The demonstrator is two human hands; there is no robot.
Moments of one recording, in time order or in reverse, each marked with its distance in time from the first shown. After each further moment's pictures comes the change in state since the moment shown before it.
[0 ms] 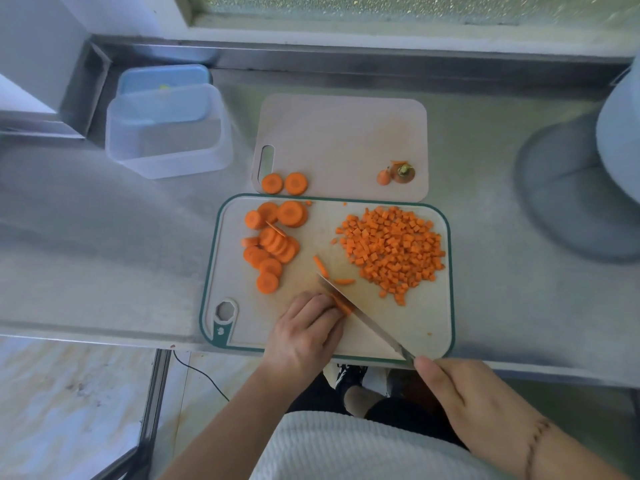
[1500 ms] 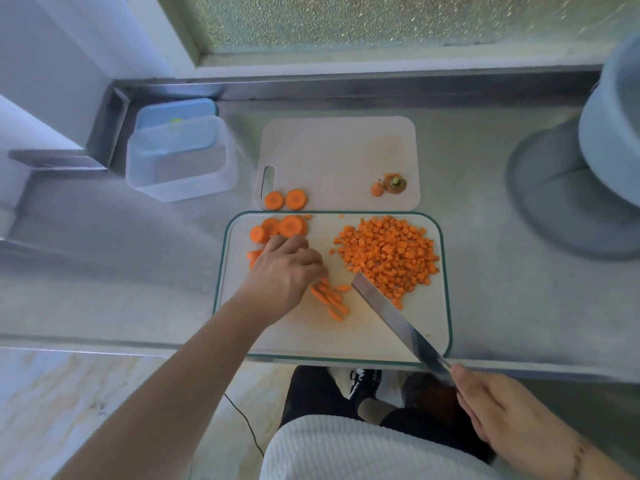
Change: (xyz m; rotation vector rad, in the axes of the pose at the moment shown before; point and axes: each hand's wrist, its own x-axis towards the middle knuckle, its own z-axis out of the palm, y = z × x) left_hand 0.087 -0.055 -0.045 0.342 -0.340 0.310; right_hand -0.023 0.027 -0.006 0.173 -0.016 0.180
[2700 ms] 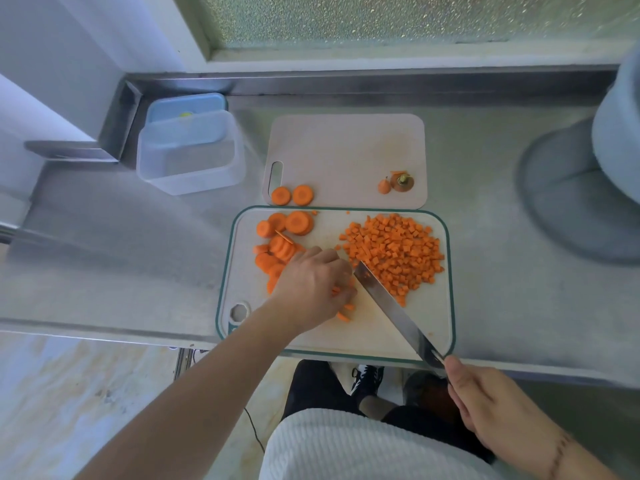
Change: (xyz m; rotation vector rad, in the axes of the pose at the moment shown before) left_hand 0.014 0.045 0.004 -0.273 -0.160 -0.359; right_hand 0.002 -0.011 0.004 -0.011 0.010 -0.052
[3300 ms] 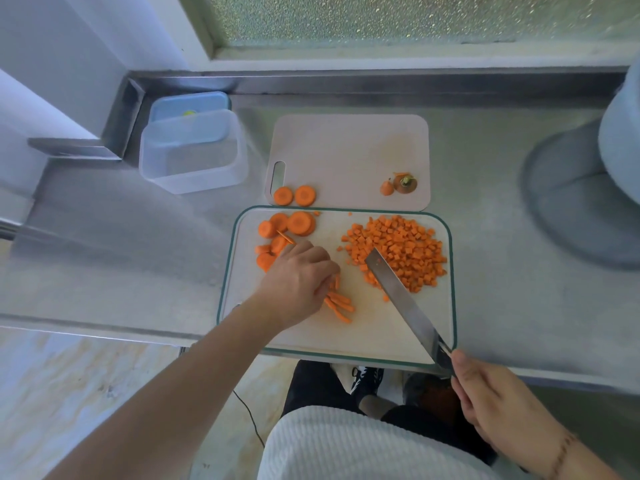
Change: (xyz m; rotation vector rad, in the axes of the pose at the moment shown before) left_hand -0.005 -0.019 -0.015 0.056 0.034 0.124; right_hand 0.001 -0.011 -0.007 0.127 -0.010 0.080
